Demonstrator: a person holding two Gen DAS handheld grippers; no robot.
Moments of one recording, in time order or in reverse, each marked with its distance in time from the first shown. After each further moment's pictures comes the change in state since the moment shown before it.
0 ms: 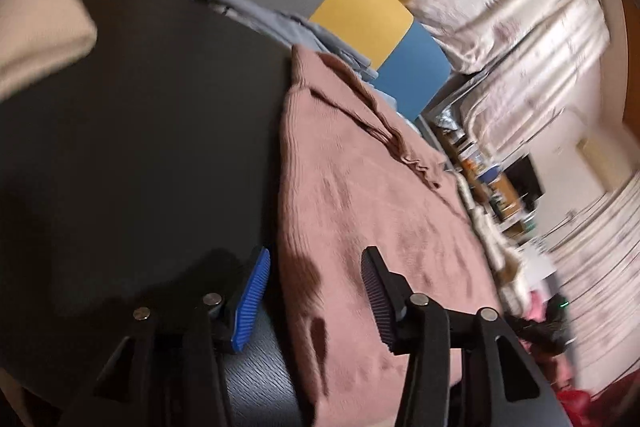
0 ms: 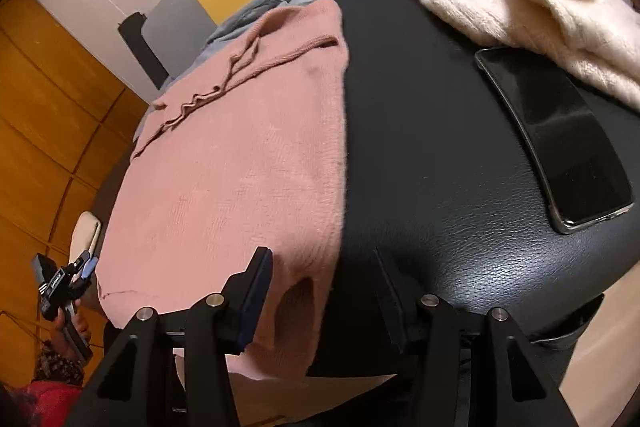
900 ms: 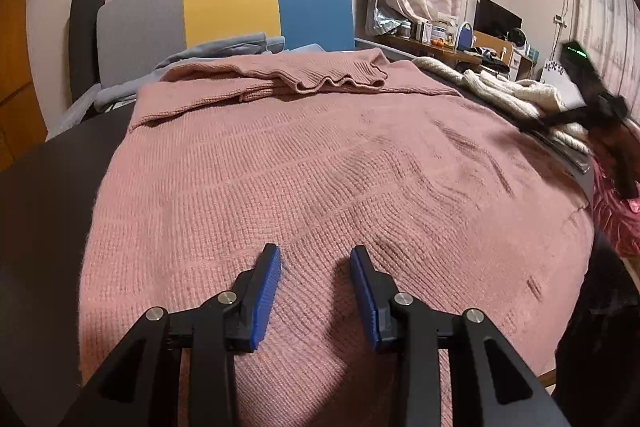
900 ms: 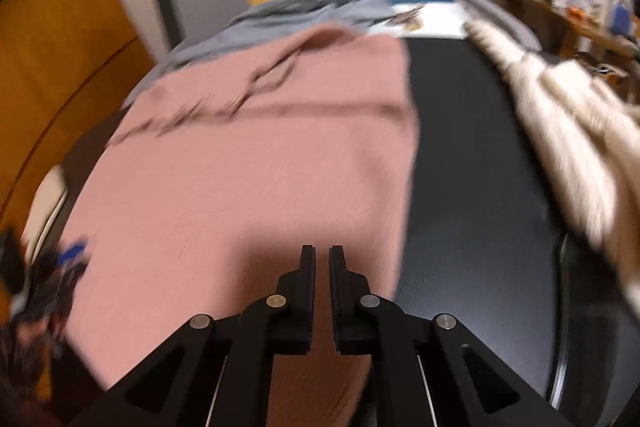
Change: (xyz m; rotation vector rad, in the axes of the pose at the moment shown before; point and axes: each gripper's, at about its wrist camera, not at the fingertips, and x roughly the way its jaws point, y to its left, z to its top) left arm 0.109 -0.130 -0.043 0.727 0.027 0.220; right arm 0.063 0.050 0.086 -0.308 0.038 -0.105
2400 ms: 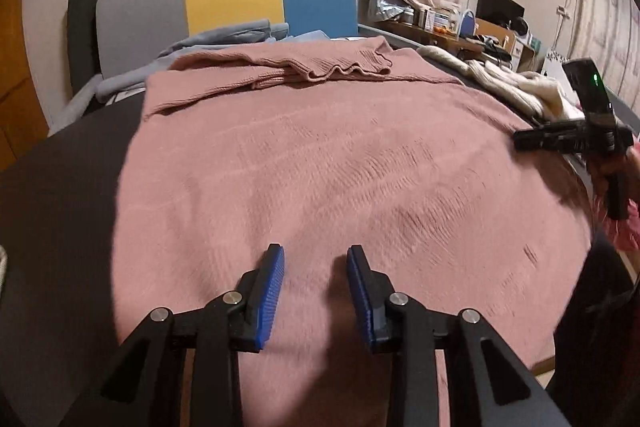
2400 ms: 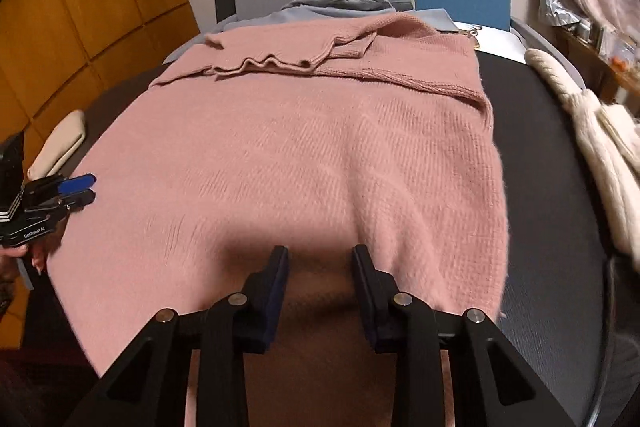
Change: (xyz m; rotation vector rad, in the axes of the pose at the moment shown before) left arm -0.038 0.016 -0.005 -0.019 0.059 -0.016; right arm 0.006 0.052 -0.041 -0.175 -0.042 0.030
